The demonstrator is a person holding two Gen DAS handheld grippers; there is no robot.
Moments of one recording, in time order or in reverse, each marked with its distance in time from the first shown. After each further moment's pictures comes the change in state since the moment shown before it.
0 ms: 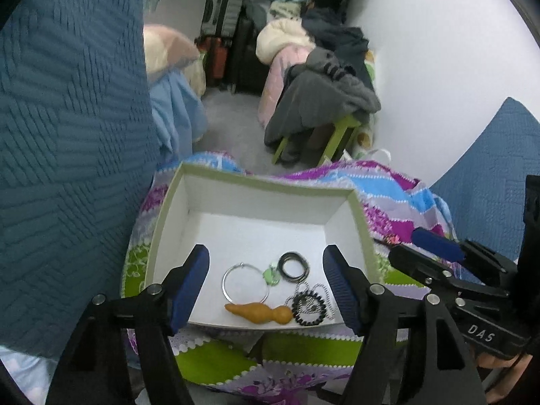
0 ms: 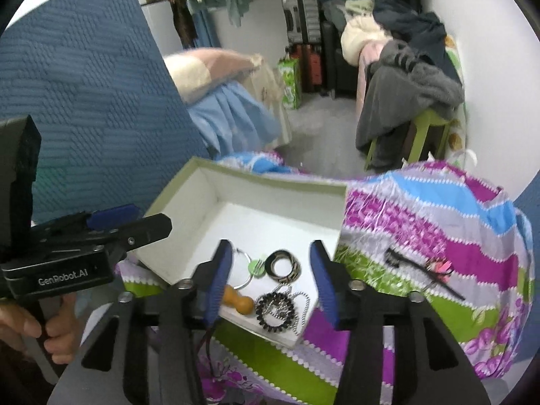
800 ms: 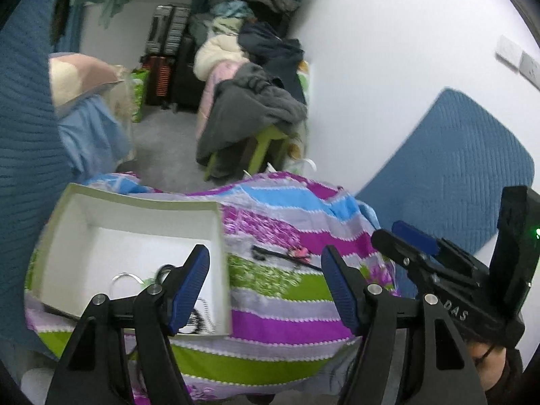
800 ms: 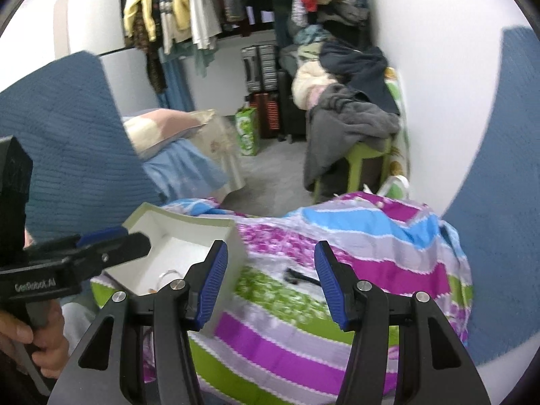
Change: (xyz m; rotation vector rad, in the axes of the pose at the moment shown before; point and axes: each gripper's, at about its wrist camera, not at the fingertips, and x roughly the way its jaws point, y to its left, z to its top) left arm -0.007 -0.140 -0.010 0.058 -0.062 -0.205; right arm -0.091 -0.120 -0.027 0.079 -0.175 -0.135
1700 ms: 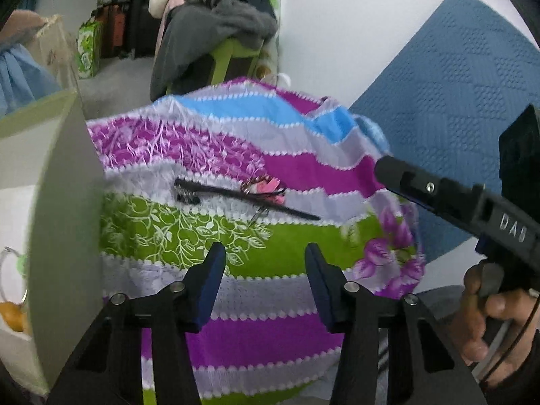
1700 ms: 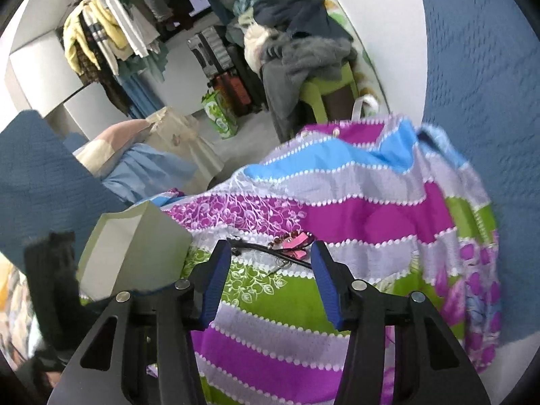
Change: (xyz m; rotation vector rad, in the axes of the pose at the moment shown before) left arm 0.184 -0.046 -0.069 0.060 0.253 -0.070; right arm 0.076 -0.133 -0.055 0.315 0.142 0.113
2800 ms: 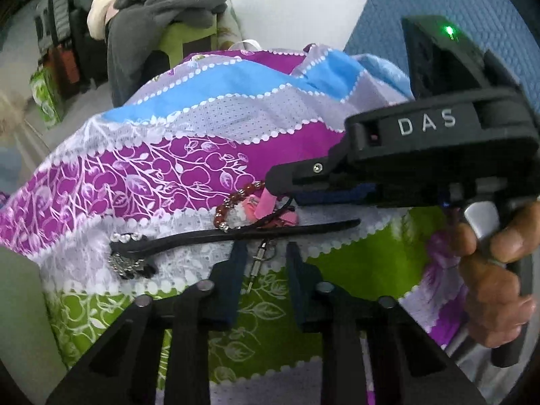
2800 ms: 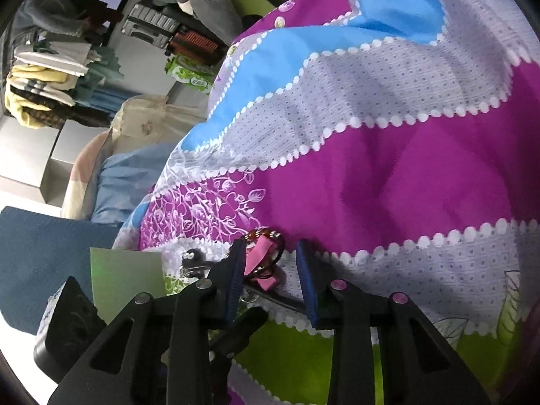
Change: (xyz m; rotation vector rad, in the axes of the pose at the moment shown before) left arm 0.113 -0.024 0.033 0.306 0.094 0.084; right arm 0.127 -0.085 0.012 0.381 0.309 0.176
